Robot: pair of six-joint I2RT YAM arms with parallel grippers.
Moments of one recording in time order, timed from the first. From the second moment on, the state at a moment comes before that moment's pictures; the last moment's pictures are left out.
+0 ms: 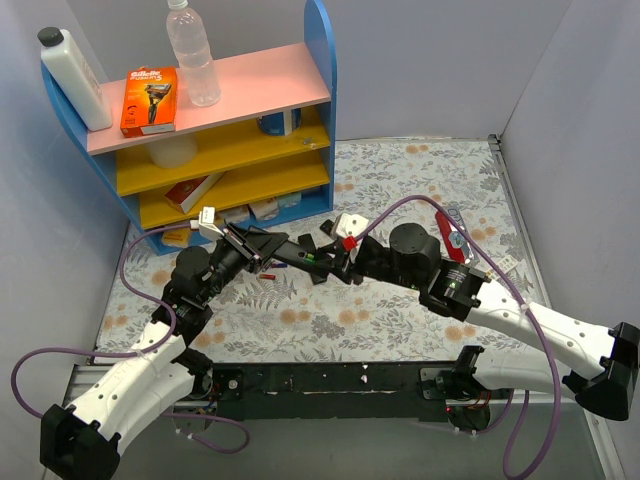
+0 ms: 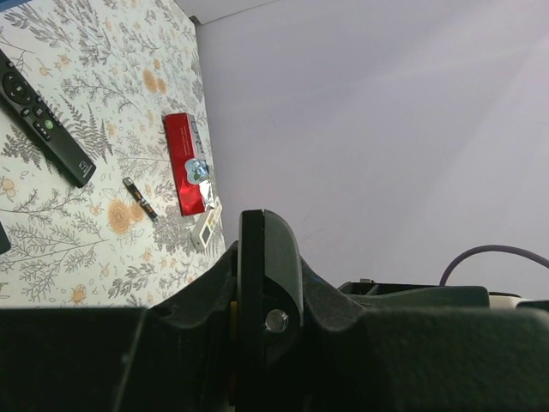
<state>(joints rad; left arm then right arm) -0.49 0.71 0.46 0.24 0.20 -1.31 1.05 1.03 0.93 -0.09 -0.14 -0.20</state>
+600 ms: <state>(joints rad) -0.49 0.71 0.44 0.30 0.22 -1.33 1.05 1.02 0.87 0.02 -0.19 -0.14</state>
